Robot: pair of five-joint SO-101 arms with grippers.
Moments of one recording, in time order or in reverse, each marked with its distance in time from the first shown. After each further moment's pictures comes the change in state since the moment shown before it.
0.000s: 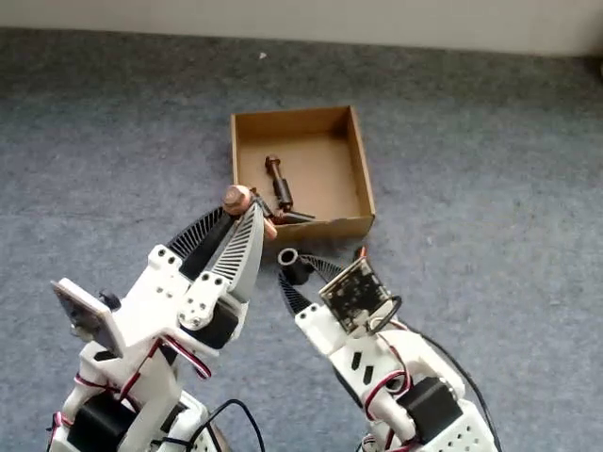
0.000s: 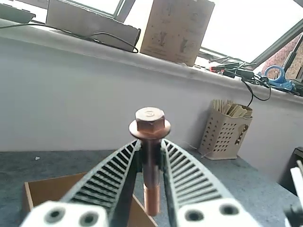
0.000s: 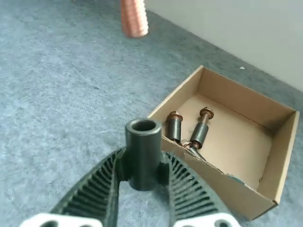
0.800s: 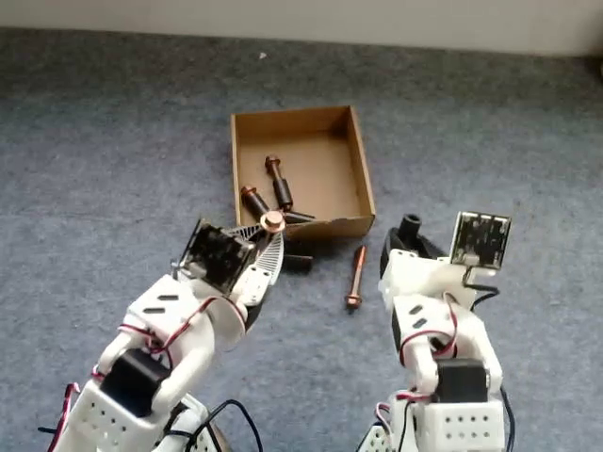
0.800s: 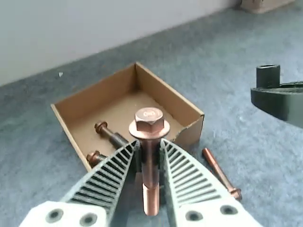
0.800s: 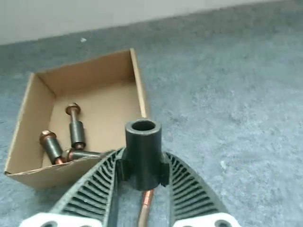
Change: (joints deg) left arm 0.0 19.9 -0.4 11.8 -17.4; right arm 32.6 8.4 -6.4 4.0 -19.9
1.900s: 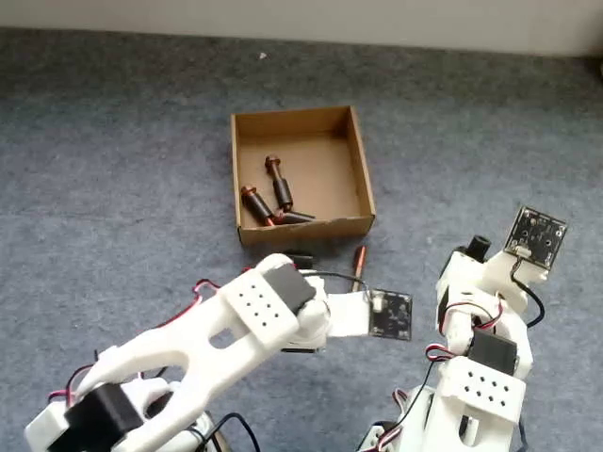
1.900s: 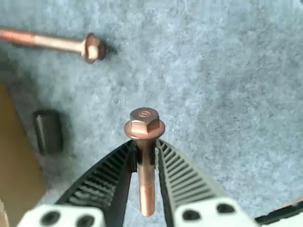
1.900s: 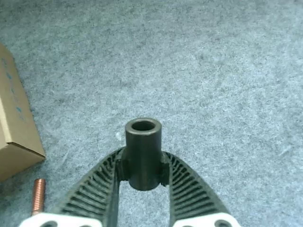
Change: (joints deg) left arm 17.5 64.4 -28.0 24.4 -40.8; right arm 24.4 20.0 0.0 -6.1 6.5
